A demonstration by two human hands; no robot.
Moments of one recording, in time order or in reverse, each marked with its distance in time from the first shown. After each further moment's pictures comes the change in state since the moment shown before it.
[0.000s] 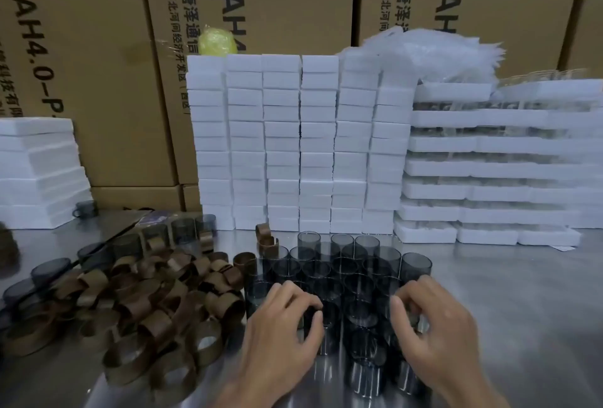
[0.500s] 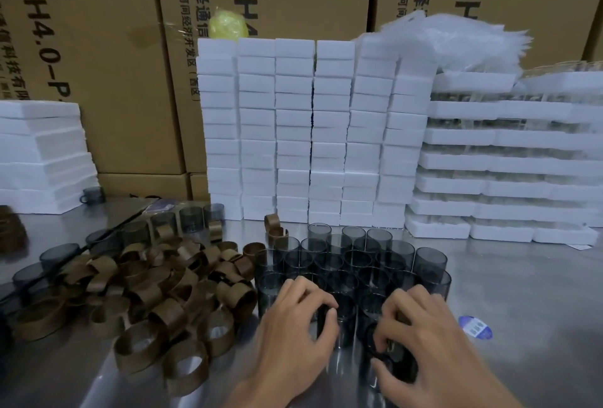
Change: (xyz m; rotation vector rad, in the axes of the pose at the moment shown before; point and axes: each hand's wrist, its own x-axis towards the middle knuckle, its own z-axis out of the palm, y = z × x) left_hand -0.004 0.003 -0.006 -0.135 -0.048 -0.060; right_hand -0.008 -0.018 0.001 -0.217 -0.436 -0.347
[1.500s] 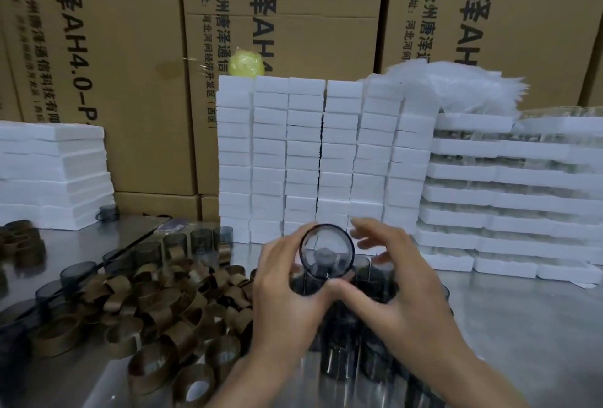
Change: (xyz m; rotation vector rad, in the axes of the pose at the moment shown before) left_hand 0.058 0.043 -0.062 -0.362 0.468 -0.005; right_hand 0.094 -0.052 -0.065 0.535 0.344 0.073
